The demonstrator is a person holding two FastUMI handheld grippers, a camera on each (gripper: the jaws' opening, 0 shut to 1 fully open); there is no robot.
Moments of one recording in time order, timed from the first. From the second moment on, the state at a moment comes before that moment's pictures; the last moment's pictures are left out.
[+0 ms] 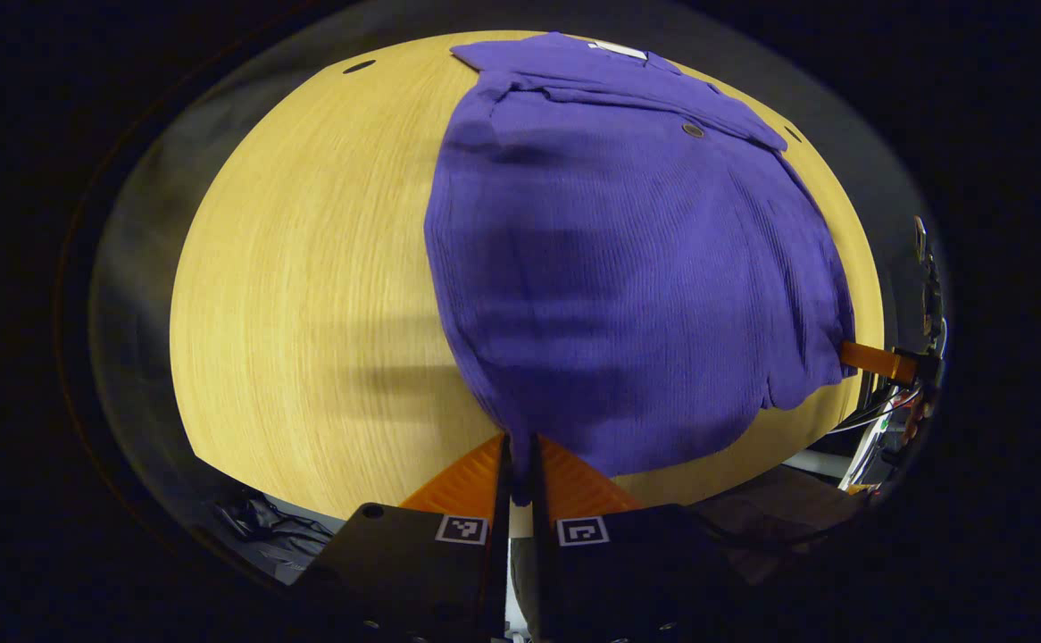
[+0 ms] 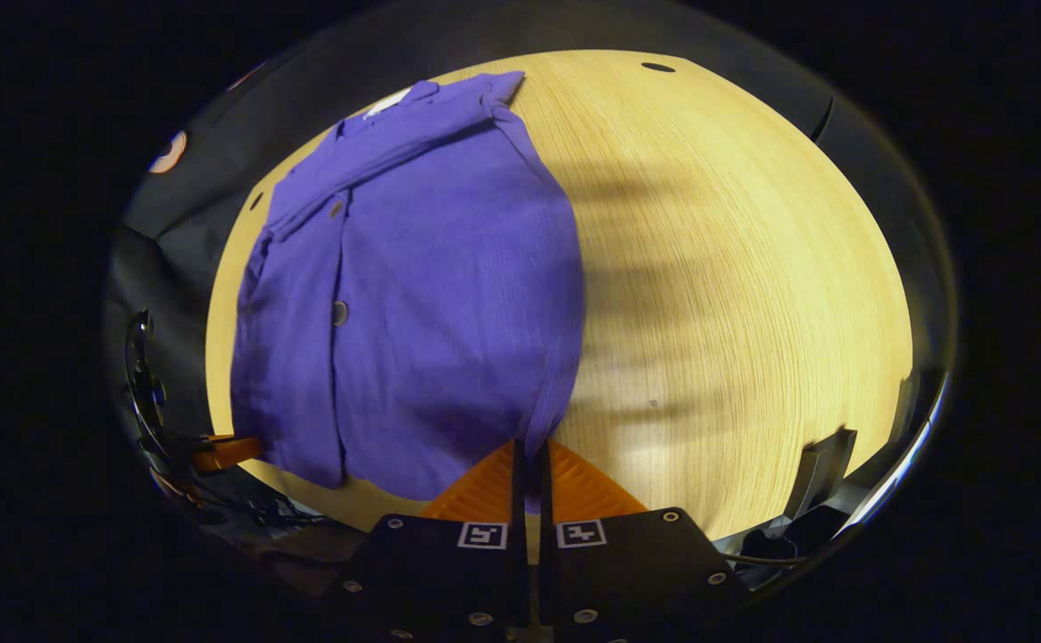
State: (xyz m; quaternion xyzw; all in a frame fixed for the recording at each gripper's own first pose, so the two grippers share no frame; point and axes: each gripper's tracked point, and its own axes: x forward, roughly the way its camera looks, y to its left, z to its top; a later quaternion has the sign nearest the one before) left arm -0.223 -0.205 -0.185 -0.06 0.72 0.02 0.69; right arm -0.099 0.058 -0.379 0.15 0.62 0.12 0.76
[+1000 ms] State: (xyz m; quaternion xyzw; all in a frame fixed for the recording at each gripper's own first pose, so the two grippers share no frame) left arm -0.067 -0.194 -0.086 -0.06 0.60 -0.10 0.79; right arm 0.014 0.098 -0.246 0.21 0.47 0.13 0.85
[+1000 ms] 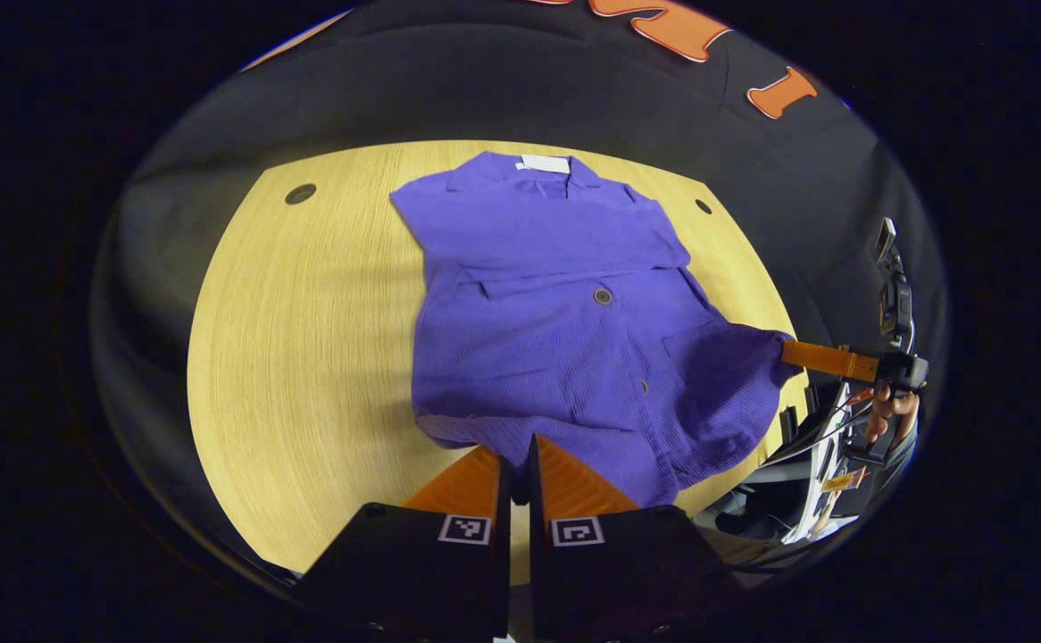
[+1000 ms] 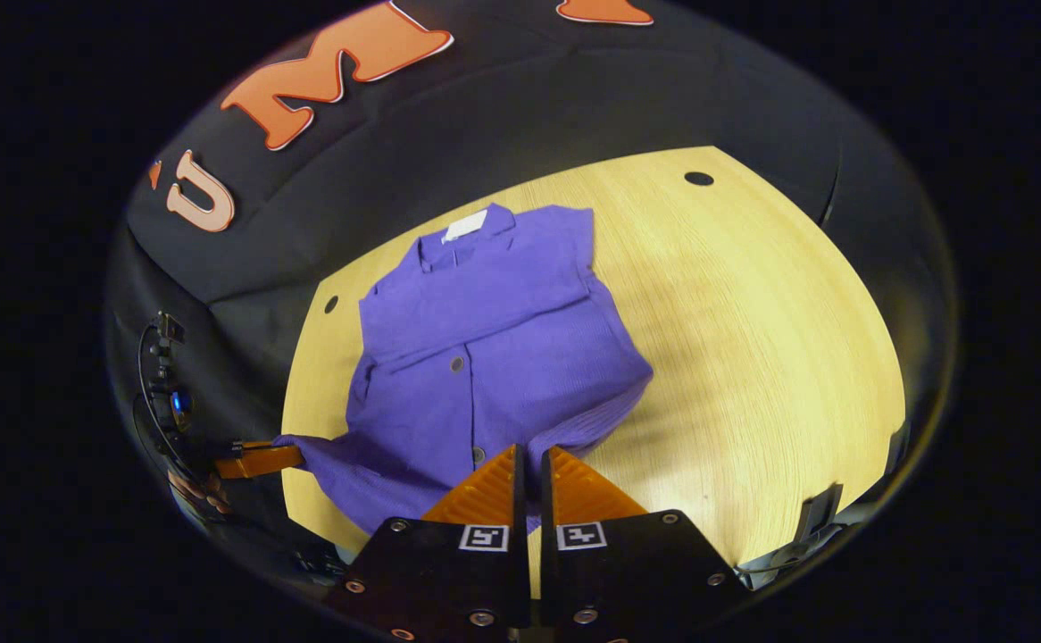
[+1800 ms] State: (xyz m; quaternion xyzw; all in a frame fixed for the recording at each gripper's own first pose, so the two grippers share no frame) left arm 0.128 -0.158 -0.035 0.01 0.52 -0.07 0.85; right arm 0.175 0.090 -0.172 0.18 0.38 0.13 0.90
